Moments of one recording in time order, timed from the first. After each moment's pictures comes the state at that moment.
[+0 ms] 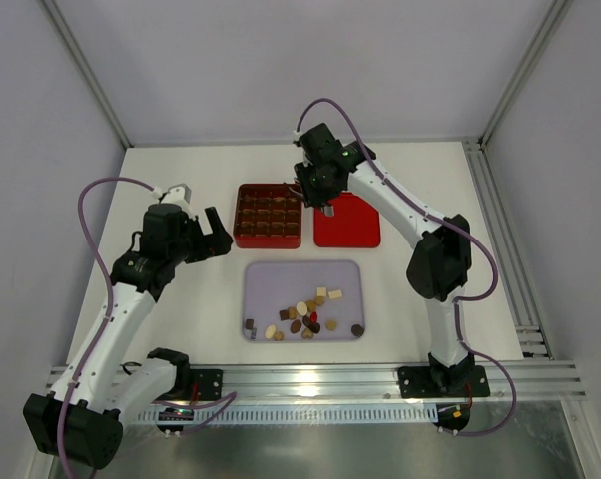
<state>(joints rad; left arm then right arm) -0.24 0.94 0.89 -0.60 0.02 -0.42 0.63 2.07 2.05 -0.95 0.05 0.21</state>
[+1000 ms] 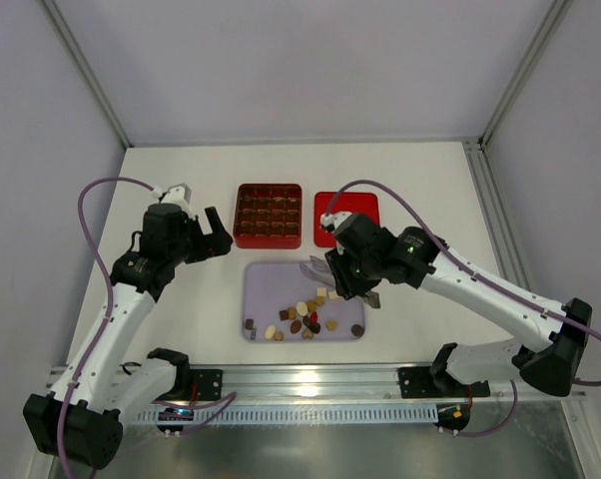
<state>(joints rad) -0.24 0.94 0.89 -0.60 0.02 -0.42 0.89 1.27 1.27 -1.01 0.07 0.36</state>
